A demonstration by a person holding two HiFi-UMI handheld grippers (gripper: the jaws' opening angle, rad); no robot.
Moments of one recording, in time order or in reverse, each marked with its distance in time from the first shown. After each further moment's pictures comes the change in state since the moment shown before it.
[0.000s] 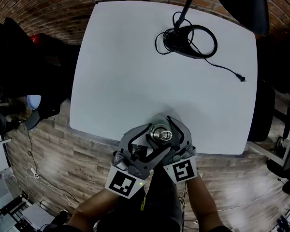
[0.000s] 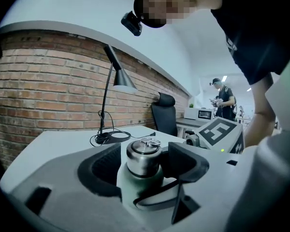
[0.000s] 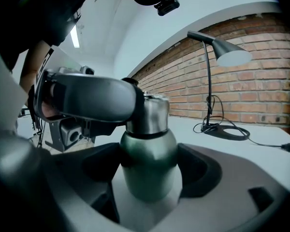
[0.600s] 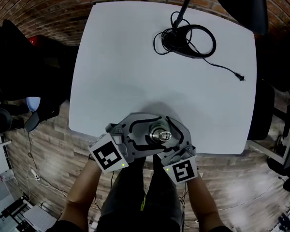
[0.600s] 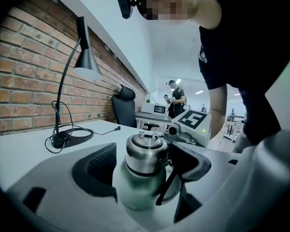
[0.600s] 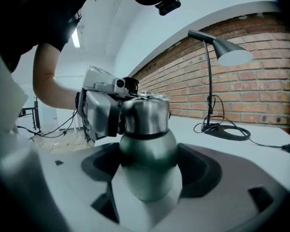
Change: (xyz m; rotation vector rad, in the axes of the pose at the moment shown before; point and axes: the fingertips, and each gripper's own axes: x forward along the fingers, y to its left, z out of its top) left arm 0.010 -0.013 -0.012 0.095 0.053 -0.589; right arm 0.000 0.001 0.002 -0.001 0.004 0.005
